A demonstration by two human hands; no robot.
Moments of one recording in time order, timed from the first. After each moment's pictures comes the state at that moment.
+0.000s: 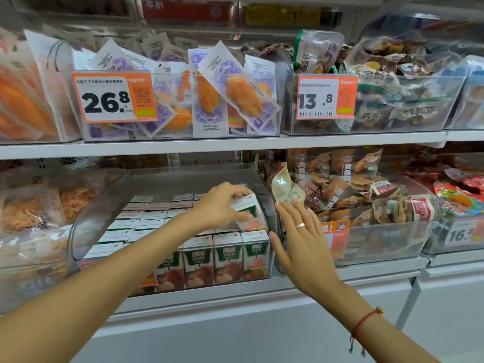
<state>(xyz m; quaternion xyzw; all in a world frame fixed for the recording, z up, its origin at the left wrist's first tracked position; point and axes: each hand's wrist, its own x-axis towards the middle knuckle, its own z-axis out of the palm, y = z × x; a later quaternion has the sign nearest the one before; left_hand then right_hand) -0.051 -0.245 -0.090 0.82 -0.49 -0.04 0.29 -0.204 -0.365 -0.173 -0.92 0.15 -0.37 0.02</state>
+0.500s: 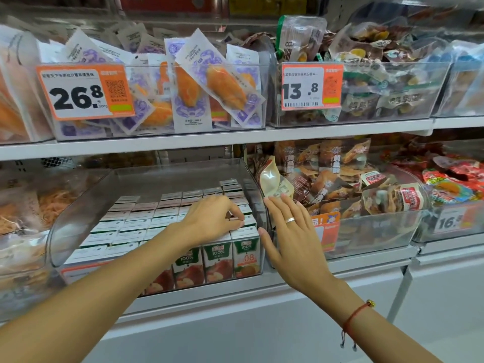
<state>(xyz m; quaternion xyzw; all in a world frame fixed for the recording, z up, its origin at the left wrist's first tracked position) -0.045 -0.260 -0.119 0.84 -0.52 0.05 0.14 -0.205 -0.365 -0.174 -0.92 0.16 -0.36 0.02</state>
